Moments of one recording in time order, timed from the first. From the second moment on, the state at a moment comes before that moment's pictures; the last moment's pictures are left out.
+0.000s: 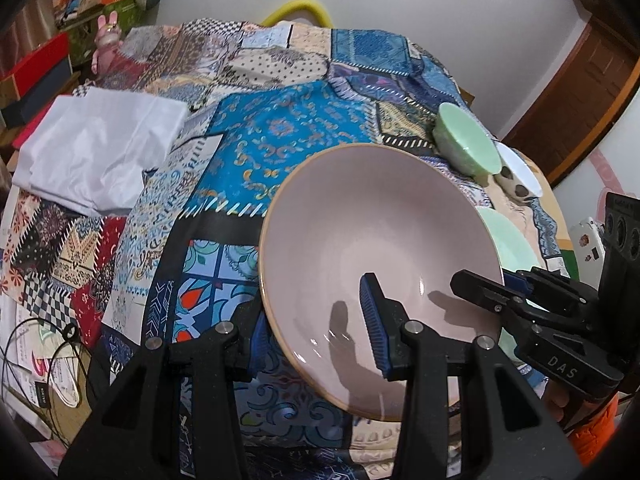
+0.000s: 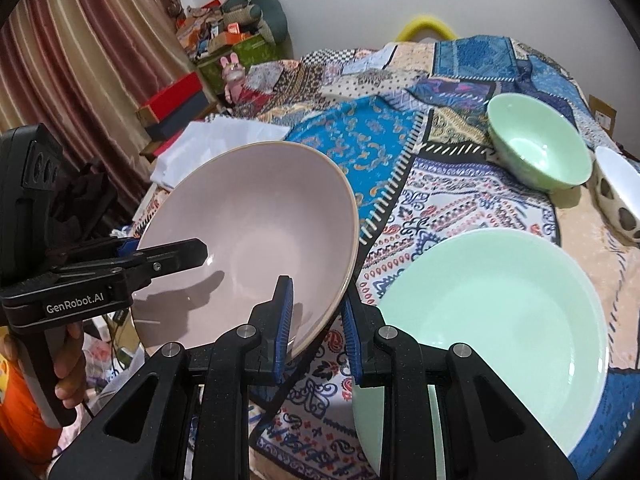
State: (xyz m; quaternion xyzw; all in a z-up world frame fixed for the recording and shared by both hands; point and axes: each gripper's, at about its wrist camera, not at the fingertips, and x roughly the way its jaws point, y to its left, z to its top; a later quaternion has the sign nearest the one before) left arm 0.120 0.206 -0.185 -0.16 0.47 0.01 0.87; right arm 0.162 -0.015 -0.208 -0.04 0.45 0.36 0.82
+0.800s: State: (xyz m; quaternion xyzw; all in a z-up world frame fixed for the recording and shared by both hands) left arm 0.125 0.219 -0.210 -0.17 0.49 0.02 0.85; right arm 0.170 0.005 -0.227 -0.08 0.47 0.37 0.80
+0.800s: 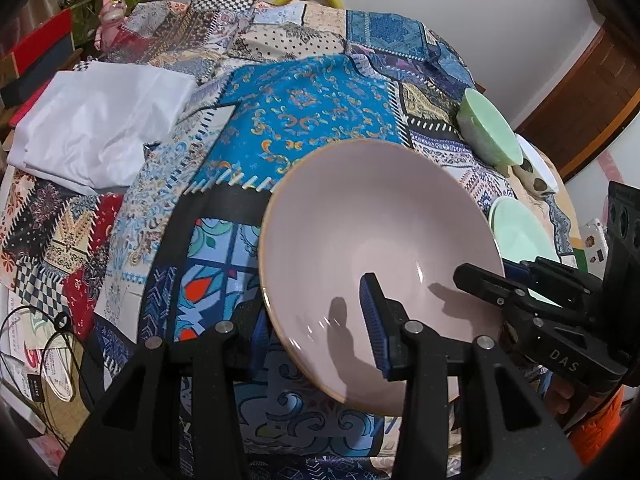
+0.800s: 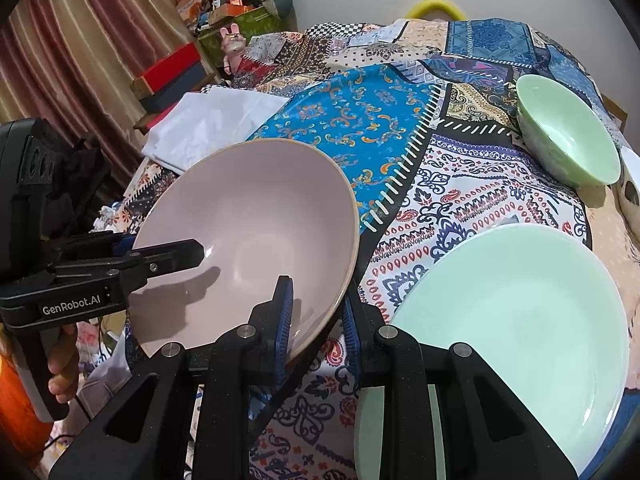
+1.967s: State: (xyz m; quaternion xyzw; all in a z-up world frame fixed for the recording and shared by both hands) left arm 0.213 0.126 -0.099 -0.10 0.41 -0.02 0.91; right arm 0.252 -0.151 -0.158 0.00 0.39 0.24 0.89
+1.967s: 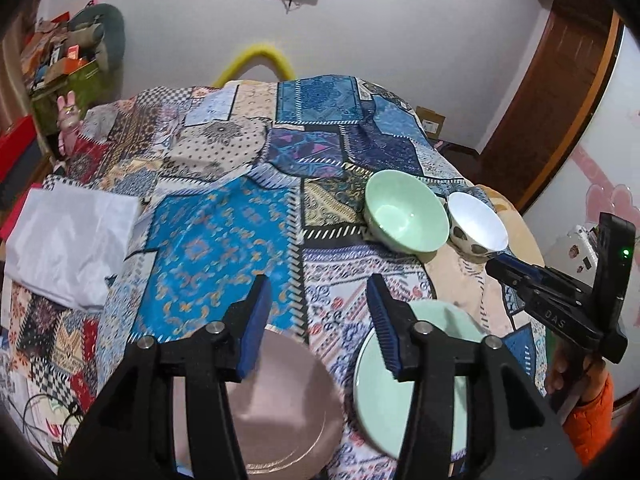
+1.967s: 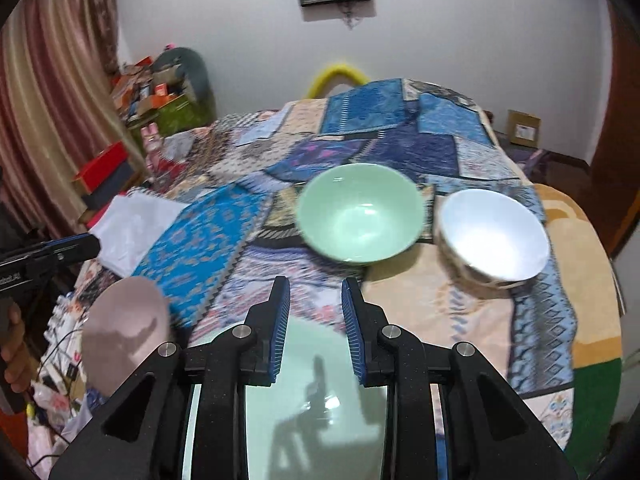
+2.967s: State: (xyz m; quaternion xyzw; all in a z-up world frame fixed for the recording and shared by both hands) left arm 0.328 0.092 -0.166 -0.08 0.47 -0.06 0.88; right arm 0.358 -0.150 -0.226 0.01 0.46 0.21 0.86
